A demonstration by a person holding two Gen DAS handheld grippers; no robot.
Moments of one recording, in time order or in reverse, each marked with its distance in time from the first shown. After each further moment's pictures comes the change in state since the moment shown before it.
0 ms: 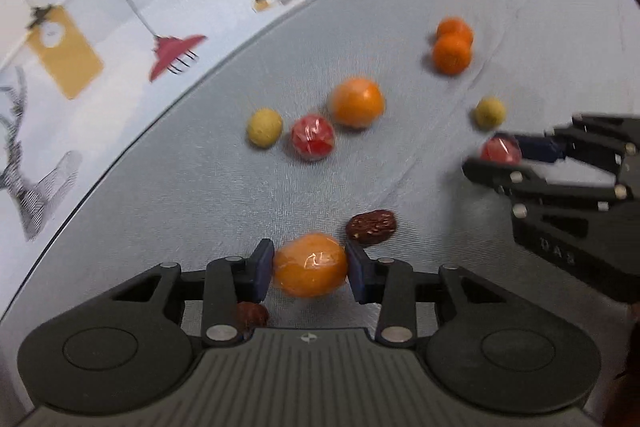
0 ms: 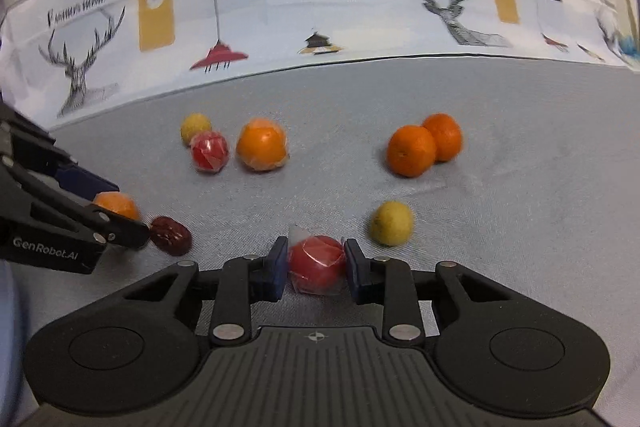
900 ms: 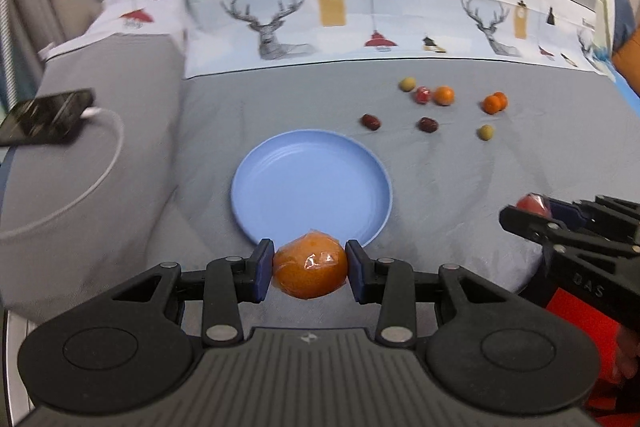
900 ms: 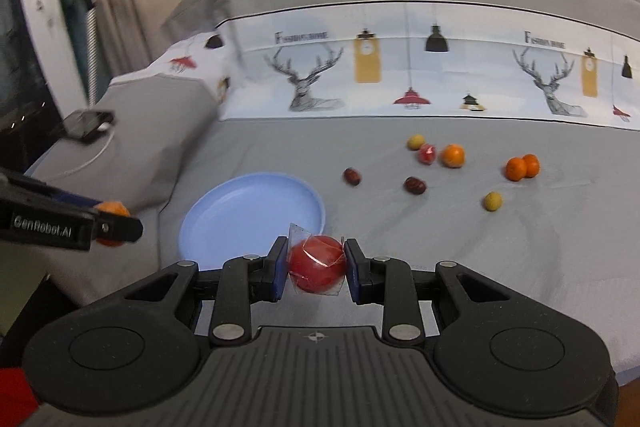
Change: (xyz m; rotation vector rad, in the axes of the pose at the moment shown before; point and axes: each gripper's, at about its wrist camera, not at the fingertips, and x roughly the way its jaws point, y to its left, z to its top) left arm -0.299 -0.040 -0.242 -0.594 -0.105 0.229; right arm -0.262 0.103 -0.066 -0.192 -0.043 0.331
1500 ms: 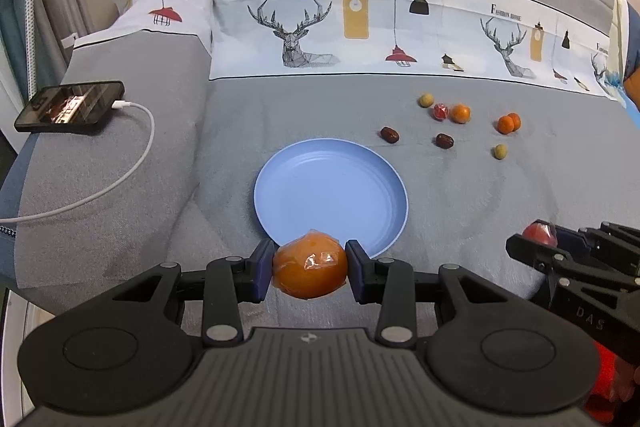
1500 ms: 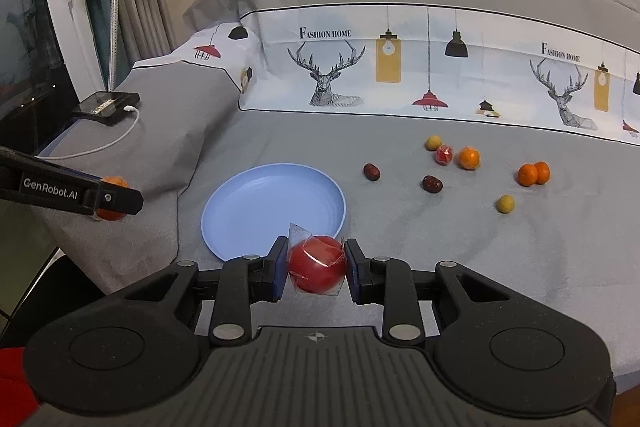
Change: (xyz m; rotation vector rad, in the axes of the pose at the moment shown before) left arm -0.010 0.016 0.004 -0.059 -0.021 0.020; right arm -0.005 0.012 -0.002 -0.045 0.009 0.020
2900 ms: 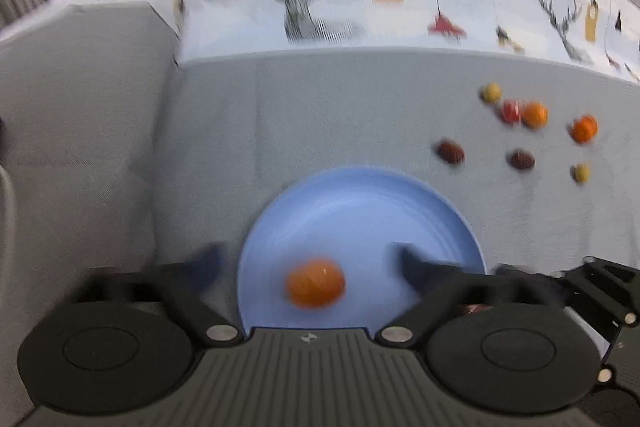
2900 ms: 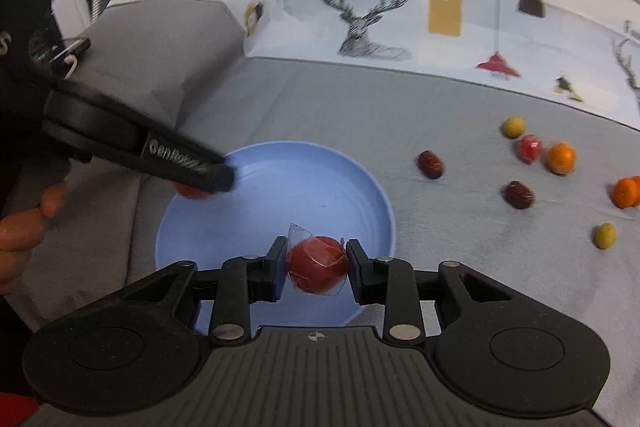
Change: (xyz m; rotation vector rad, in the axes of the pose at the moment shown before) left arm 0.175 0.009 0.079 0.018 0.060 0.045; right arm 0.178 0.016 0.032 -0.069 0.161 0.063
